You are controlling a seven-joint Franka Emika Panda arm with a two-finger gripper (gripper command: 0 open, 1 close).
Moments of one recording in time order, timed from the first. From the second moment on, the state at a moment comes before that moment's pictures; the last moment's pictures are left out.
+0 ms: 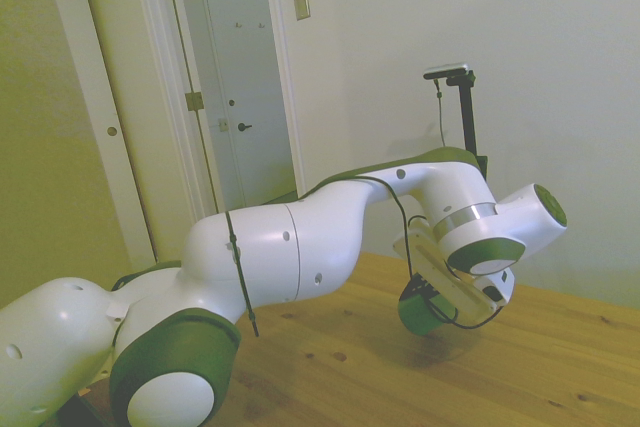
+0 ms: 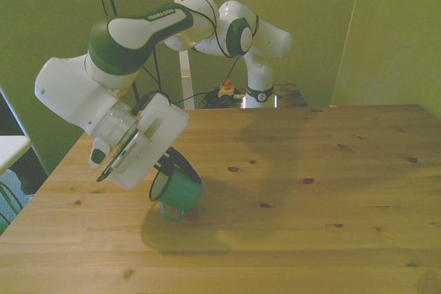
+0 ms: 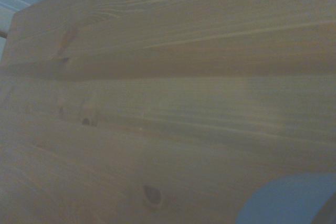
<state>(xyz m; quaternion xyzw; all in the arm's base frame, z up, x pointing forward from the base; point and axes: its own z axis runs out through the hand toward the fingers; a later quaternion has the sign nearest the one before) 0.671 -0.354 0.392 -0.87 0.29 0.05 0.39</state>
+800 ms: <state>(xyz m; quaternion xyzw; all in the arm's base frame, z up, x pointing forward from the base) 0.641 -0.305 0.462 -0.92 0.28 -0.04 0.26</state>
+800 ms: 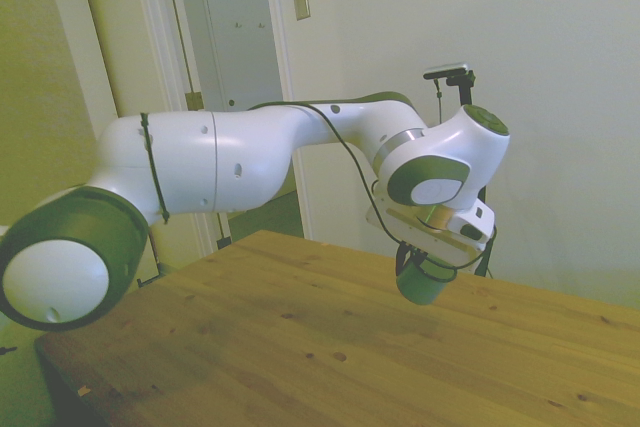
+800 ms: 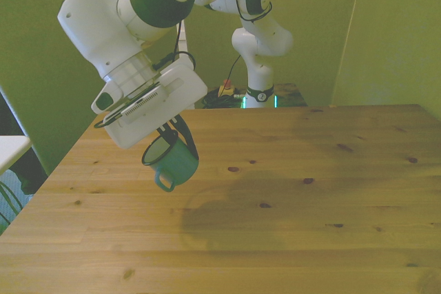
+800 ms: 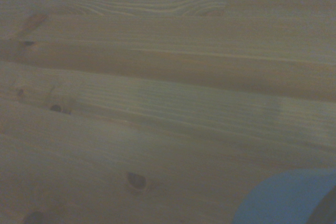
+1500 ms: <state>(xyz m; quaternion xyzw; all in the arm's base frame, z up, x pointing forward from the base) 0.561 -0.232 0.445 -0.93 0.28 -0.07 0.22</state>
